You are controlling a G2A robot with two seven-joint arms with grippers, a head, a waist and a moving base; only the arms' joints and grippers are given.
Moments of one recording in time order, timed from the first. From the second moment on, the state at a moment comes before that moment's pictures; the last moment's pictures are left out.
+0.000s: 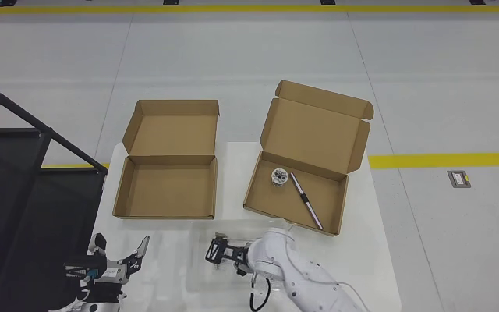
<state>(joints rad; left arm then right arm) 1.81 -1.18 -1.70 -1.88 1.30 0.03 0.28 -0.77 -1.54 0.73 -1.24 -1.29 -0.49 1.06</state>
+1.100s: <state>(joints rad) 1.81 -1.18 -1.70 -1.88 1.30 0.03 0.28 -0.69 -1.61 0.64 -1.06 -1.31 -0.41 0.89</state>
